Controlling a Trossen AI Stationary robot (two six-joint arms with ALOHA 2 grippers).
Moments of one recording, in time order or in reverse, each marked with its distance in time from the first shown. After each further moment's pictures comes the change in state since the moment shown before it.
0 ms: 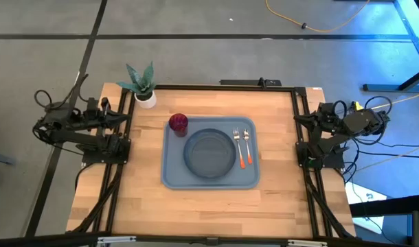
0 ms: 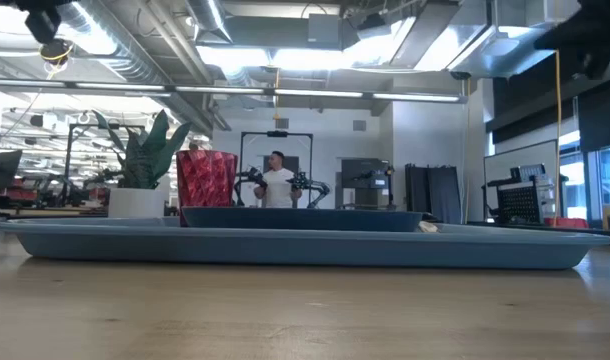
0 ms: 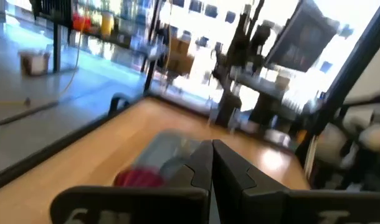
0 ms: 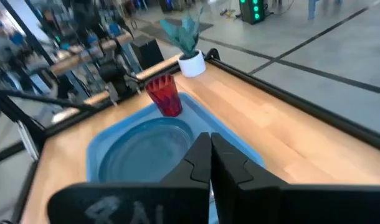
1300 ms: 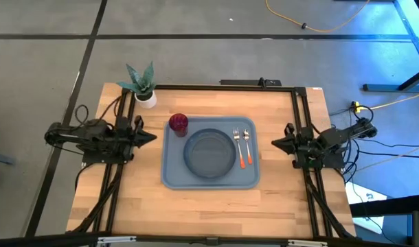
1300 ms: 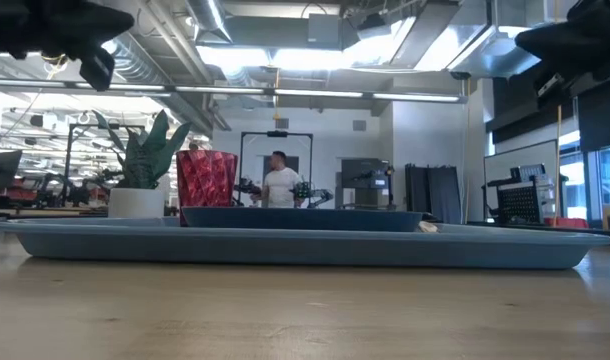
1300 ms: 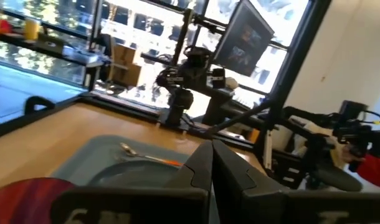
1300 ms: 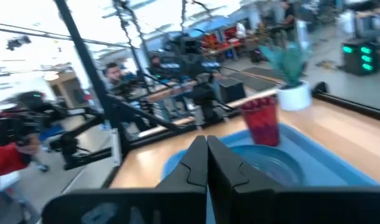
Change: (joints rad) left arm 0.000 -0.002 -0.535 0.664 0.213 0.031; right arm 0.000 -0.148 -0.622 0.918 -0.297 -0.279
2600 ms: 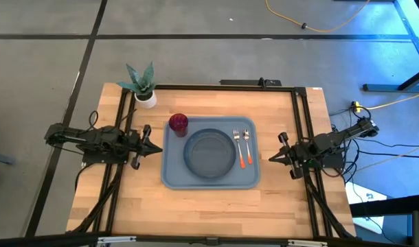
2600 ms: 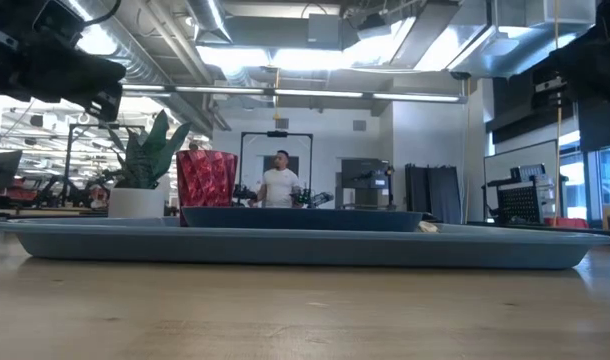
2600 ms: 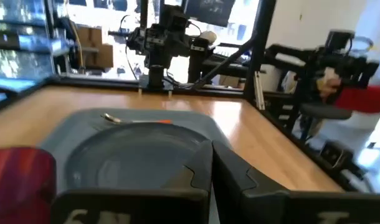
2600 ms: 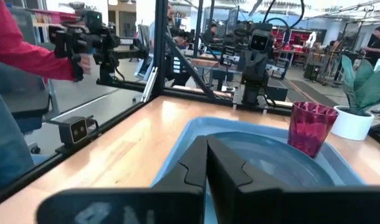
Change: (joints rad) left arm 0.002 0.001 -0.198 0.080 0.163 0.164; right arm 0.000 0.040 -0.112 0.066 -0.291 -0.380
